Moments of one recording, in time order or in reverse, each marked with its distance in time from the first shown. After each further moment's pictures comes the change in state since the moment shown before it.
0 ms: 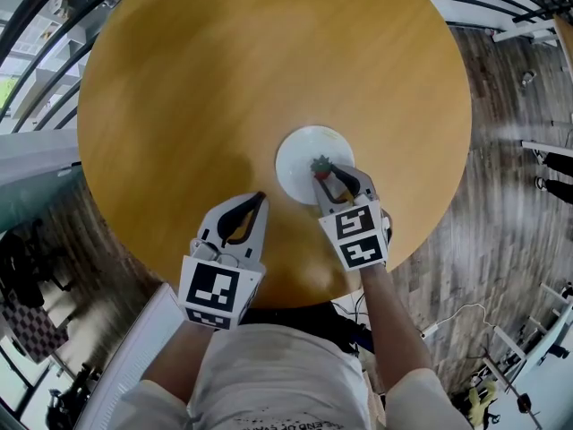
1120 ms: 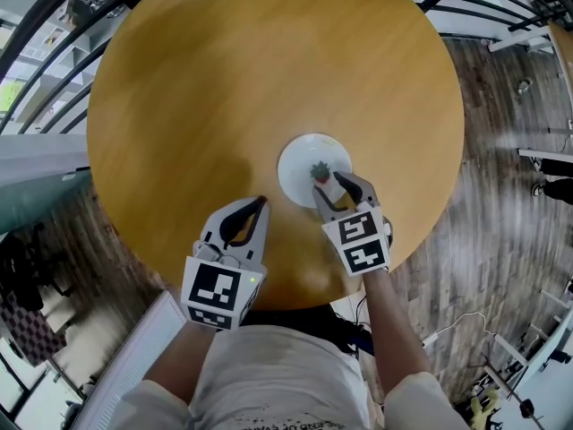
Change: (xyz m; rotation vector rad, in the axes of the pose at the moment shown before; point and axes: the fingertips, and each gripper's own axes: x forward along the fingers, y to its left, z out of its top) left arm -0.014 -0.004 0.010 0.001 -0.027 0.007; right arm -0.019 0.006 0.006 0.009 -0.013 0.010
